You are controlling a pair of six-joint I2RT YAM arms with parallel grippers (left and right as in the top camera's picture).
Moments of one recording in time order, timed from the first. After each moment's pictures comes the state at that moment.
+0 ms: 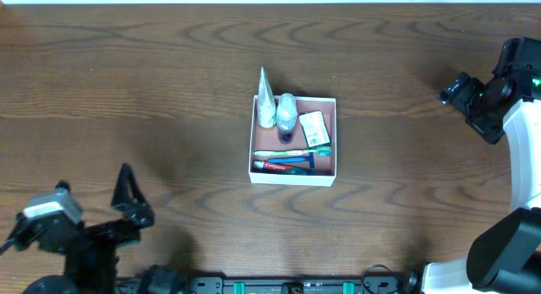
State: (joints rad) left arm -0.32 0.34 1.03 -0.83 -0.44 -0.29; right arm -0.29 1.64 1.39 -0.95 -0.04 0.49
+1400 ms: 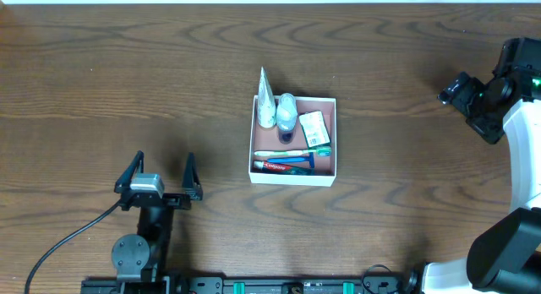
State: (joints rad) left arm -0.02 0.01 0.05 0.03 0.07 -0.10; right arm -0.29 1.64 1.39 -0.95 -0.04 0.49
